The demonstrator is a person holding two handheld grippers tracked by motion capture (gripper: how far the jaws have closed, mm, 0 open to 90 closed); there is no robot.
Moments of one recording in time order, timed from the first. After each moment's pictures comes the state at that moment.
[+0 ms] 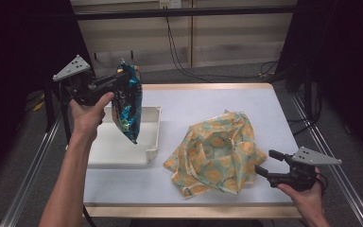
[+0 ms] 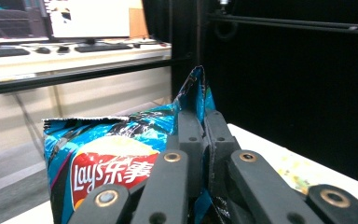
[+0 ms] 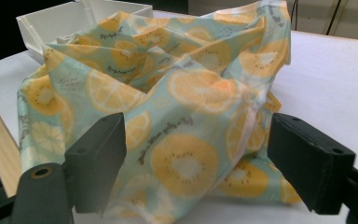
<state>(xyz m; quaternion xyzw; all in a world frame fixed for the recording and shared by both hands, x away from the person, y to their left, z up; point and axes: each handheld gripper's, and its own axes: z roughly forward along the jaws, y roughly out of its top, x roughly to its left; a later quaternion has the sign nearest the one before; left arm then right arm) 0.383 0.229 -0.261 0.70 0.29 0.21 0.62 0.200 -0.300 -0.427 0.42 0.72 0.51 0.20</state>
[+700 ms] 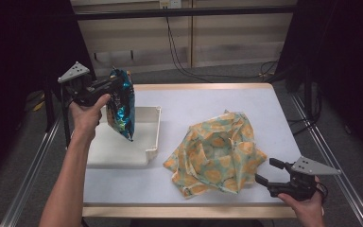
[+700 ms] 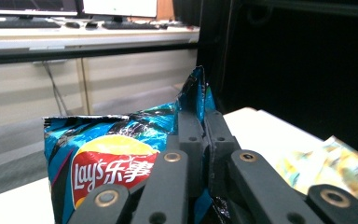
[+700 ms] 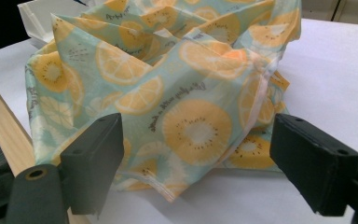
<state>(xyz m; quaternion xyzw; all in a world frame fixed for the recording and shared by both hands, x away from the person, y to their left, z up) 0.412 0.247 -0.298 0.70 0.34 0.21 0.59 0.185 -0.298 -0.443 0.42 0.73 0.50 0.20</state>
